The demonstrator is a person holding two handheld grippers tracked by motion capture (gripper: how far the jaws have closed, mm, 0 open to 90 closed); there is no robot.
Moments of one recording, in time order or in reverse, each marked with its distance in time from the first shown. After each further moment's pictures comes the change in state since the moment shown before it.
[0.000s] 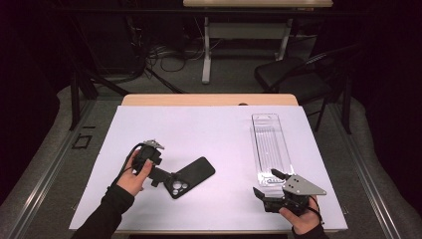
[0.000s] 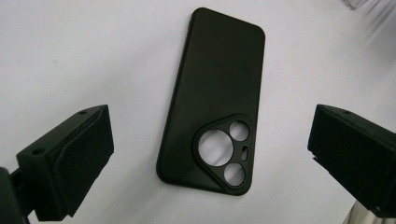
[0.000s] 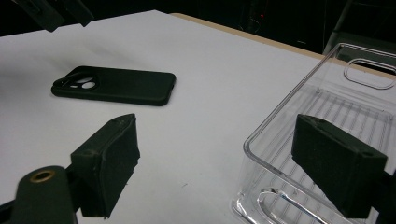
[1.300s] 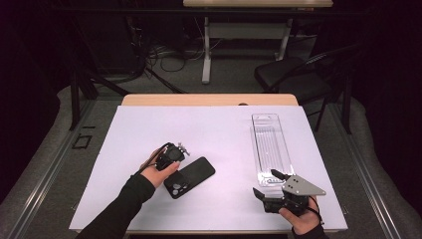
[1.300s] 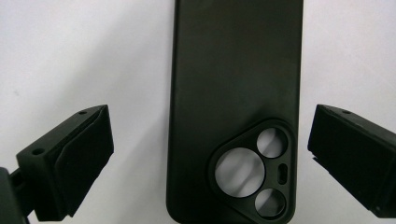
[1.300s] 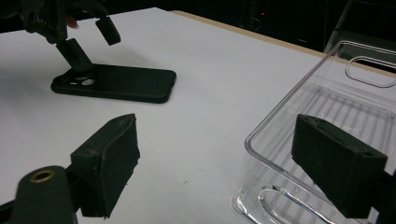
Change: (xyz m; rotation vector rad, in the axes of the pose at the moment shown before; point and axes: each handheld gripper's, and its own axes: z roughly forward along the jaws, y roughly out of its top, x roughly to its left) left arm -0.018 0.031 0.057 0.276 0.121 0.214; right arm 0.000 -0.001 0.000 0.009 0.002 -0.005
